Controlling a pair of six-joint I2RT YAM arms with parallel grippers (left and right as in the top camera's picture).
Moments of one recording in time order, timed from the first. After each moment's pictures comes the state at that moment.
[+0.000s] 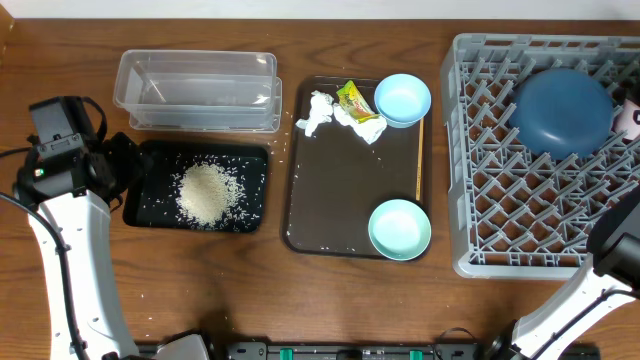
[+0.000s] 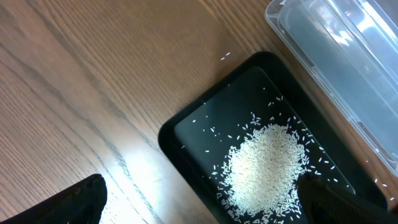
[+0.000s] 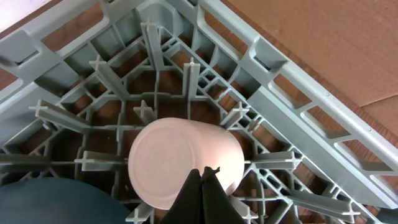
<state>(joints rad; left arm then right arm) 0.36 1.35 1.26 -1.03 -0.16 -0.46 -0.53 2.13 1.83 -0.54 0.25 0.19</state>
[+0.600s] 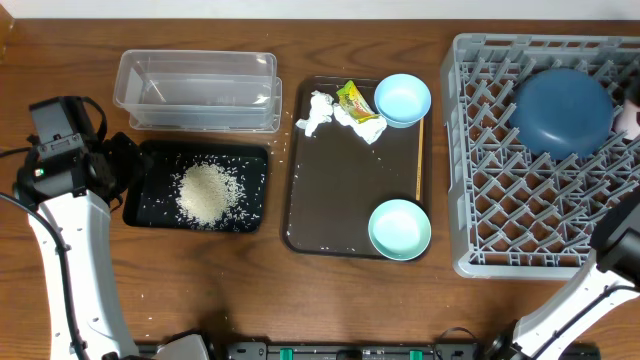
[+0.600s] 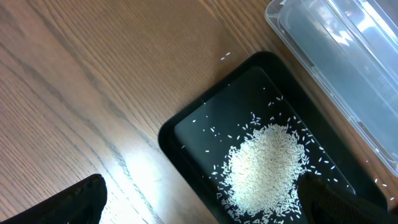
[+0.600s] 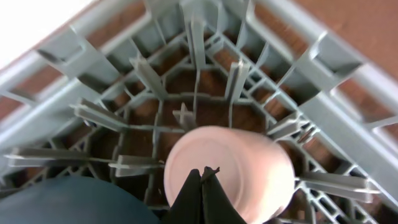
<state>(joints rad) 0.36 1.35 1.26 -1.03 -0.16 -0.46 -0.56 2.18 1.83 -0.48 0.06 0.19</state>
